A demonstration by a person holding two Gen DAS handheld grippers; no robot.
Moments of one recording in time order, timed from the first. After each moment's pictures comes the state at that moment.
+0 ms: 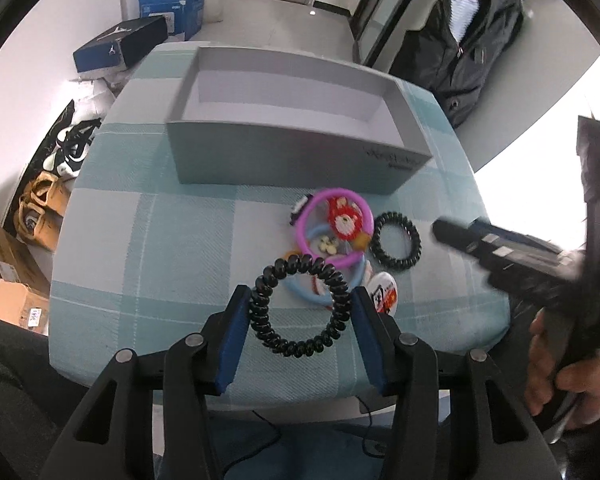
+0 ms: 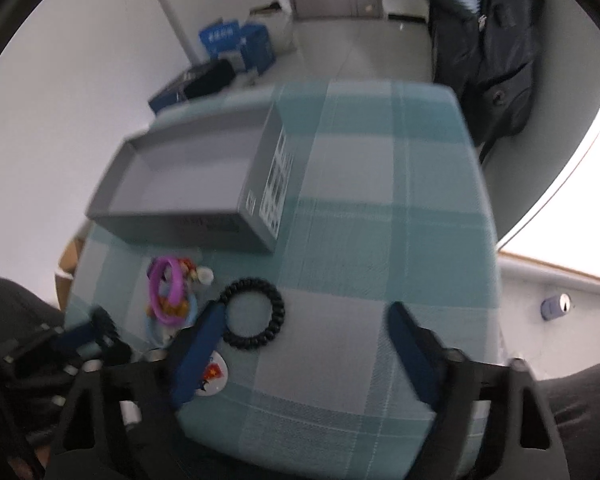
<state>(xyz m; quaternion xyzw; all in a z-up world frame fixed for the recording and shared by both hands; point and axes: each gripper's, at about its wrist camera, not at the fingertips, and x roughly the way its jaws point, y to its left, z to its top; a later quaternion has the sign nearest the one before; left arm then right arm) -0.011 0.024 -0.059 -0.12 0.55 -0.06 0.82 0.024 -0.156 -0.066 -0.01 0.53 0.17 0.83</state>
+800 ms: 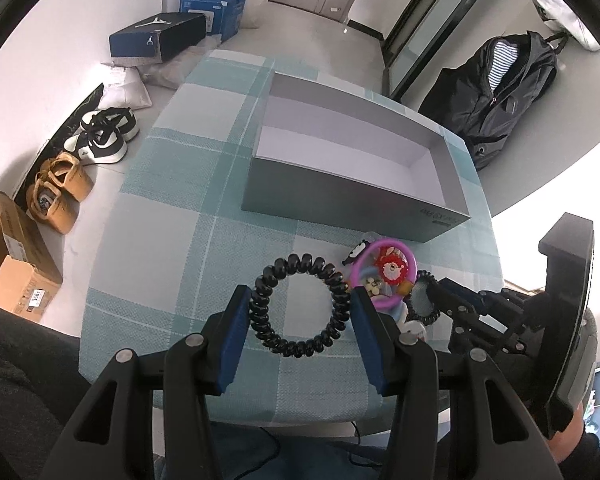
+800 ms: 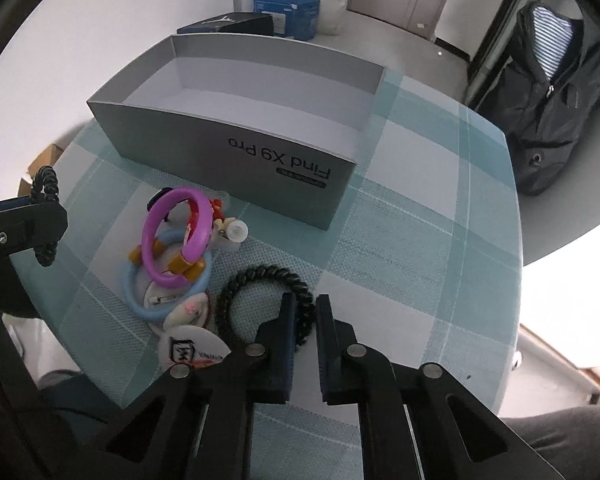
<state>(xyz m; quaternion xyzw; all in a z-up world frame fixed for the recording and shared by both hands) -0.005 0.061 -0.054 -0.17 0.53 -0.02 0.83 -0.012 -0.087 -0.085 -0.17 0.52 0.17 0.82</state>
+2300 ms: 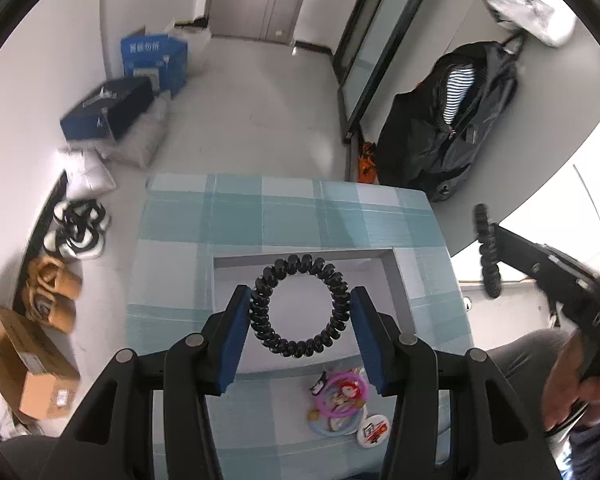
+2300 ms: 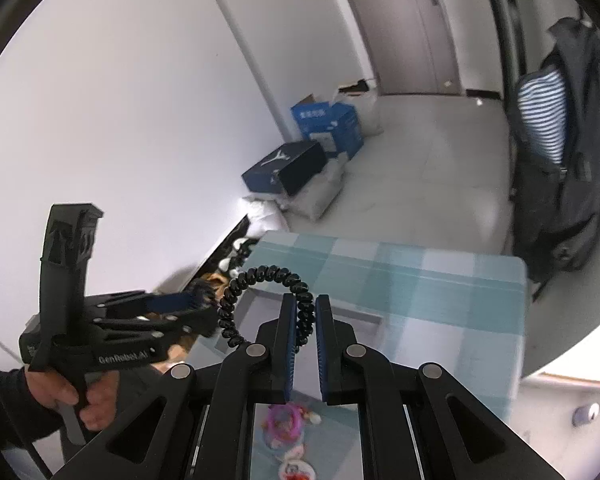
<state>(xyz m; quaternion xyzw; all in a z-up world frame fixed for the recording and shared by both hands) 0.075 0.062 0.009 -0.10 0.50 -0.08 0.86 0.070 -0.120 0.070 0.04 0.40 0.32 0.86</state>
